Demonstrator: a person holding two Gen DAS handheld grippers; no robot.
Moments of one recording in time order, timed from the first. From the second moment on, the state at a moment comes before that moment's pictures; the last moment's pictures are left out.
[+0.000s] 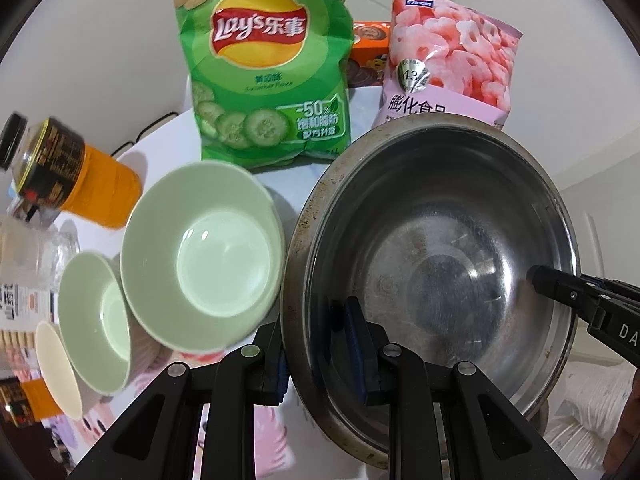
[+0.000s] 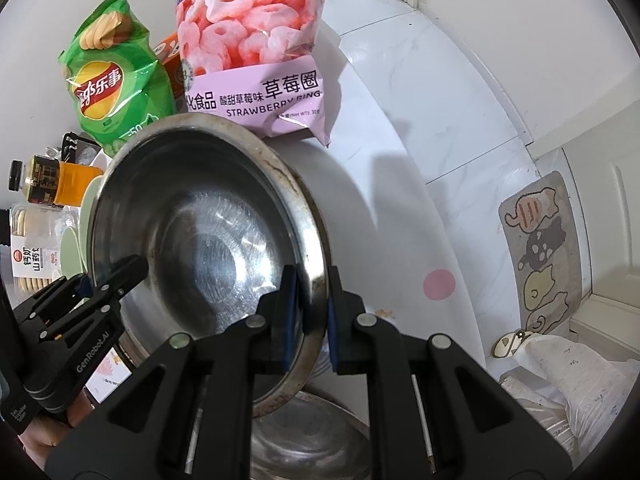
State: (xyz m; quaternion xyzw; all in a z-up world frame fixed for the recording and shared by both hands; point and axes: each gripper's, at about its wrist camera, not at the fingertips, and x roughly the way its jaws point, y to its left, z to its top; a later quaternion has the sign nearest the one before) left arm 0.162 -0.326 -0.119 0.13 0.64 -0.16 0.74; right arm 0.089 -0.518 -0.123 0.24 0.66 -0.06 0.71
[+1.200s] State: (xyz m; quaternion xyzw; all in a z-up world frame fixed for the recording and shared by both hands) left arm 0.142 -0.330 -0.132 0.12 0.65 -0.13 0.74; right arm 0.104 -0.514 -0.120 0.19 0.65 -0.05 0.73
